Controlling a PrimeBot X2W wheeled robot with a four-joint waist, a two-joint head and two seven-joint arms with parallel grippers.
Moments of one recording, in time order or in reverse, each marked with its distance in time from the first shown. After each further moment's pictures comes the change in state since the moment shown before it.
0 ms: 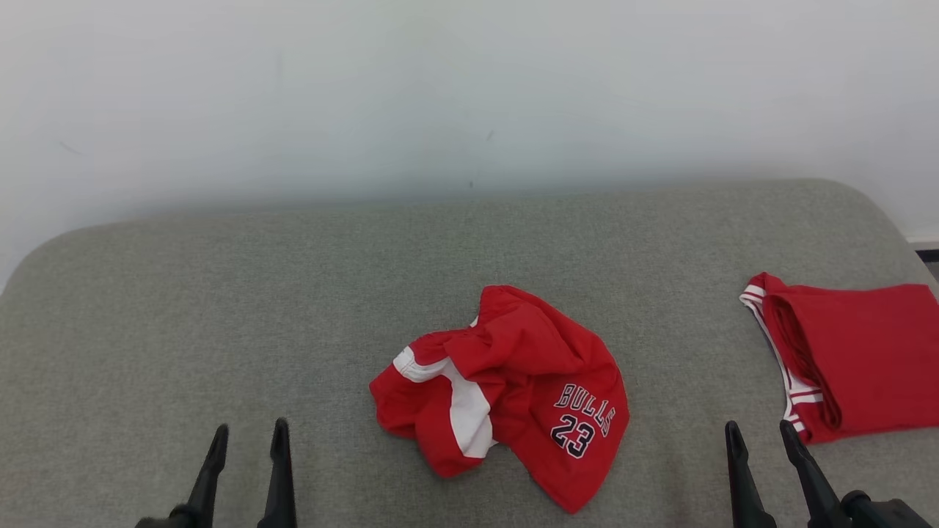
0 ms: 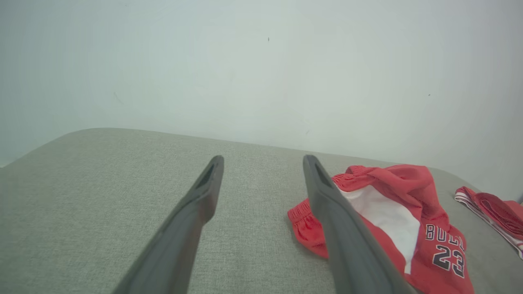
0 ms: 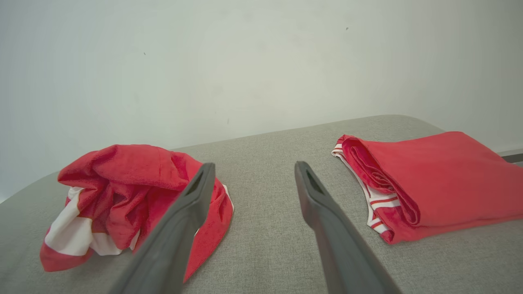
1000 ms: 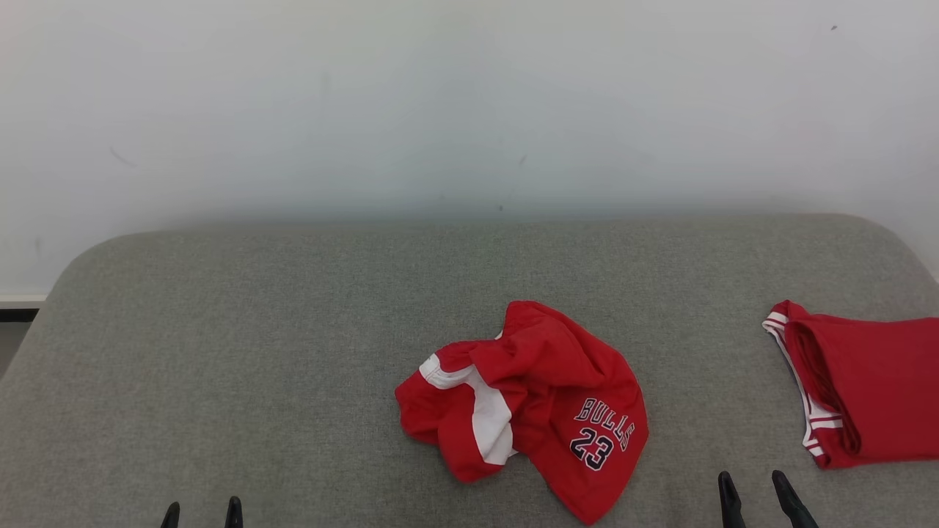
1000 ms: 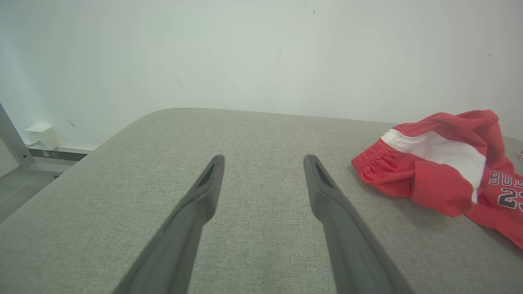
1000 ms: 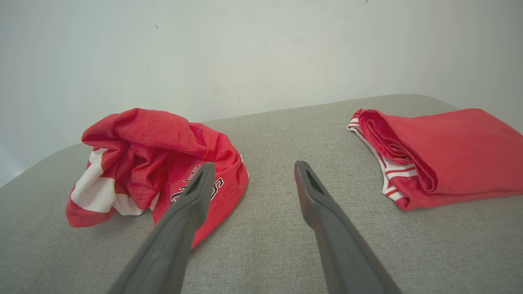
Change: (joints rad) left arm 0.192 -0.044 0.232 0.016 0.210 -0.146 0.000; right arm 0.097 0.011 0.000 0.007 -0.020 0.000 0.019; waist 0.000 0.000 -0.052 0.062
